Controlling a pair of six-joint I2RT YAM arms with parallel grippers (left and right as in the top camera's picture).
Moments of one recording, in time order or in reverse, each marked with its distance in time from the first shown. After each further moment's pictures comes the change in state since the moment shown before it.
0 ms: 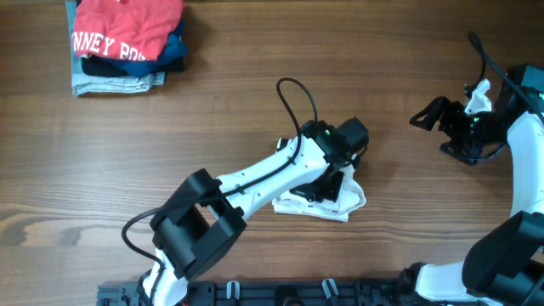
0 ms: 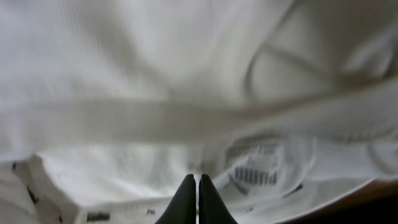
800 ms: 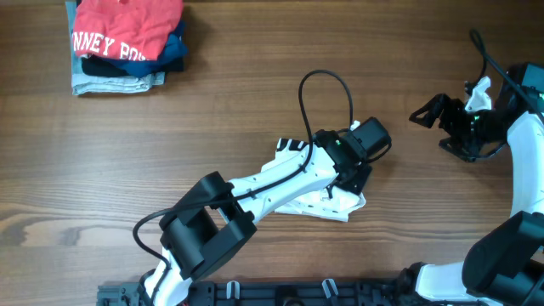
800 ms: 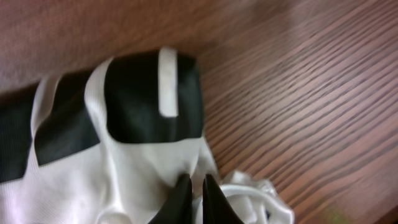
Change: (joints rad) left arm -0.049 0.030 0.001 0.375 -0.050 0.135; right arm 0.000 0.000 0.000 0.027 -0.026 0.000
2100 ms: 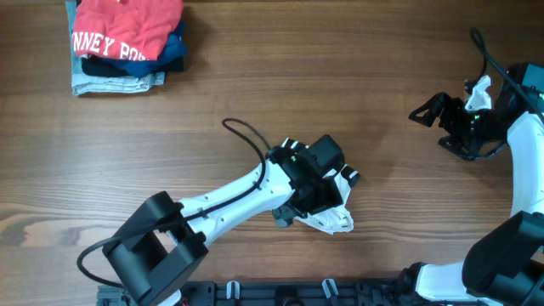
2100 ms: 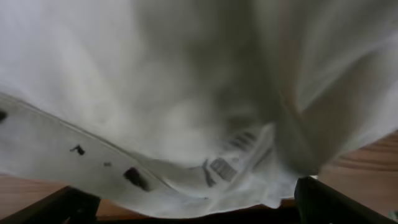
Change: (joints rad) left arm 0.060 -0.270 -0.387 -0.035 0.212 -0.803; right arm 0.000 0.000 0.000 0.010 -0.015 0.000
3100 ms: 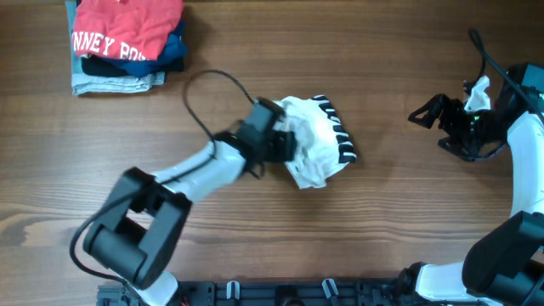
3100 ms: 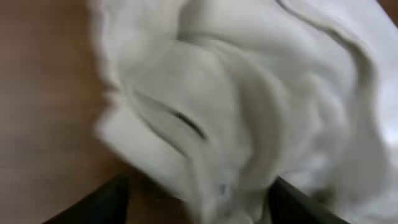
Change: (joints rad) left arm 0.385 0.010 -0.206 0.612 -0.128 0.793; right arm 0.000 0.000 0.000 -0.017 0.000 -0.023
